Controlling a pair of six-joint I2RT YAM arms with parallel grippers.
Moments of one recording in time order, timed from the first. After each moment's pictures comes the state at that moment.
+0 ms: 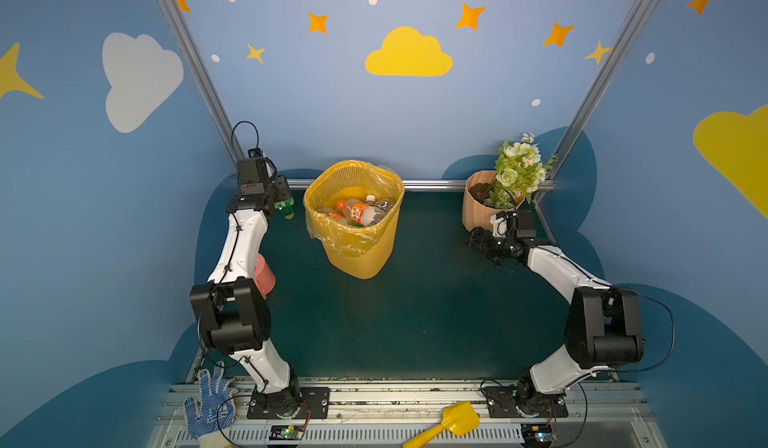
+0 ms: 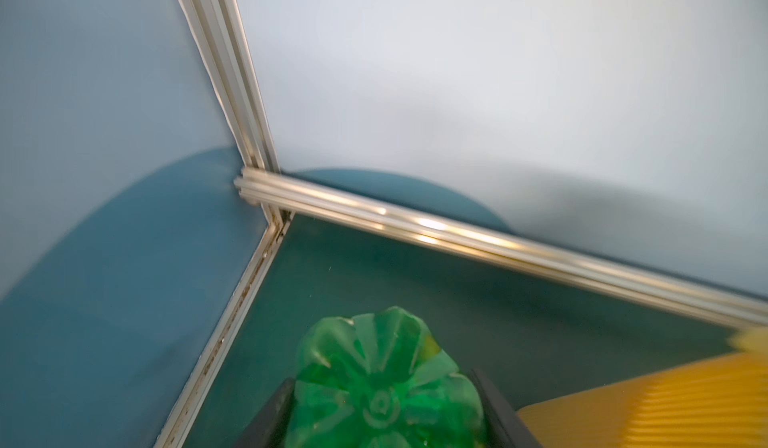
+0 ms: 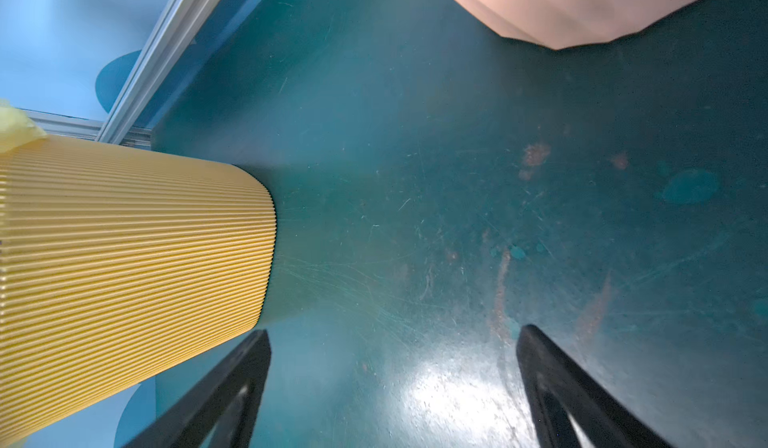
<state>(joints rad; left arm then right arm) 0.16 1.69 1.63 -0.41 -0.02 -0.16 0.10 1.60 1.06 -0.34 -0.43 0.51</state>
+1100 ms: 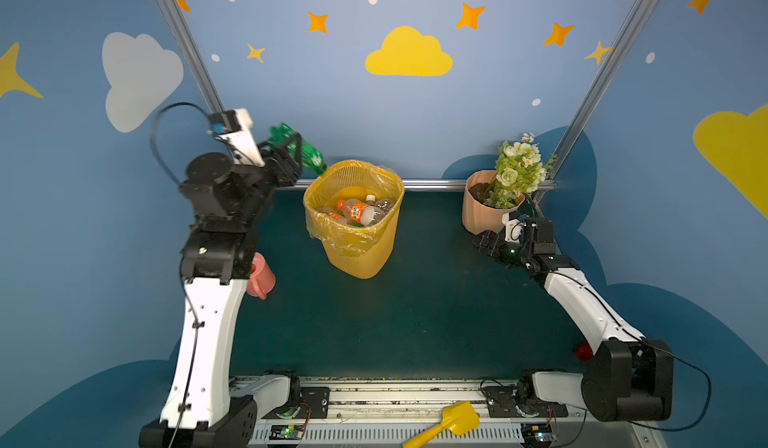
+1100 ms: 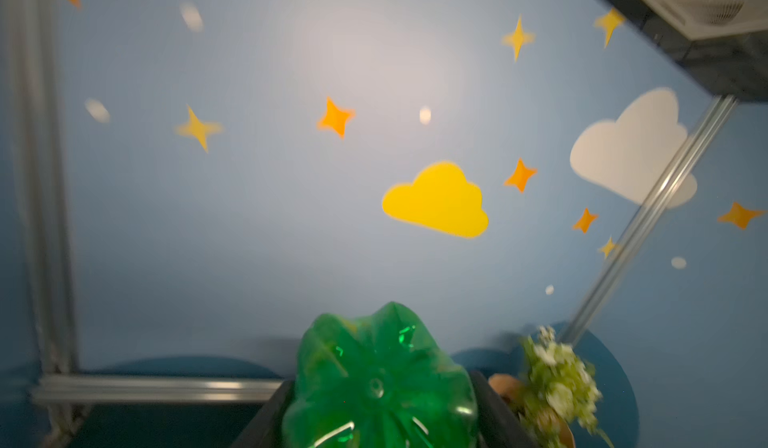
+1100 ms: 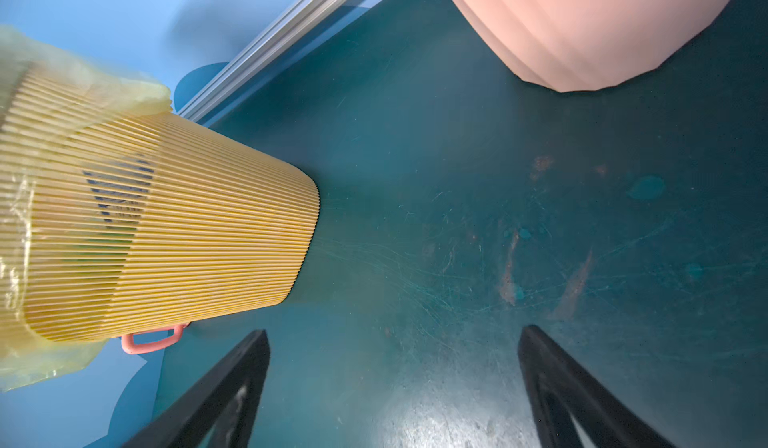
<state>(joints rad) -0.09 1.25 1.66 -0.41 0.17 -0.36 0.08 1.30 0.93 -0.34 -0.44 0.47</state>
